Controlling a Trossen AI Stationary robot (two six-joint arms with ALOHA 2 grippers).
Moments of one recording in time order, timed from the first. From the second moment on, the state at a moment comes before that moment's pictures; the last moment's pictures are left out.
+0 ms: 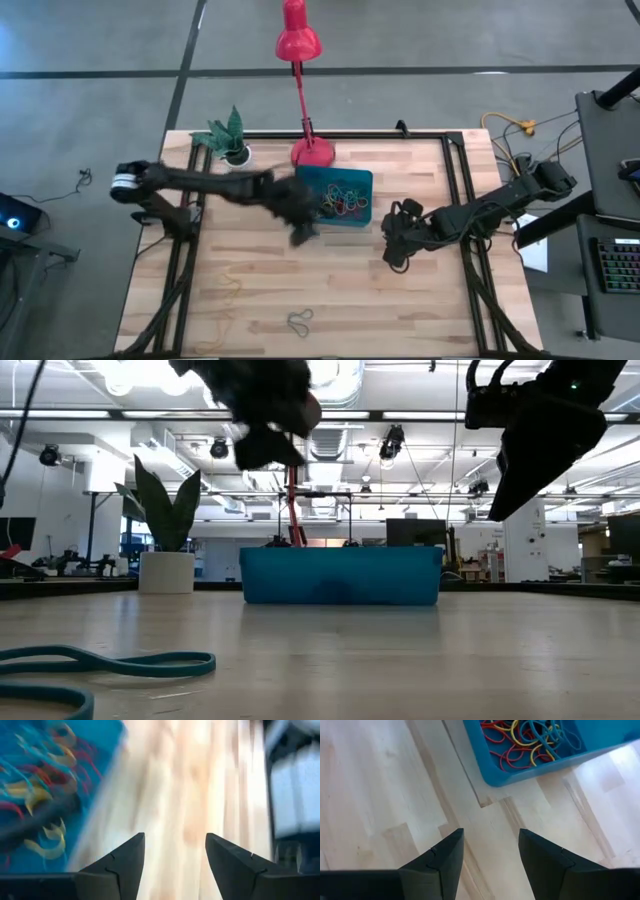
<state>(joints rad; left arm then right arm) 0.01 1.50 1.18 -0.46 0.21 -0.38 0.35 1.34 0.84 -0.73 0.43 0.69</state>
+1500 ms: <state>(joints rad) -0.69 1.99 1.27 -0.47 -0.18 -0.87 0.35 1.34 0.79 -0.72 0.41 0.46</state>
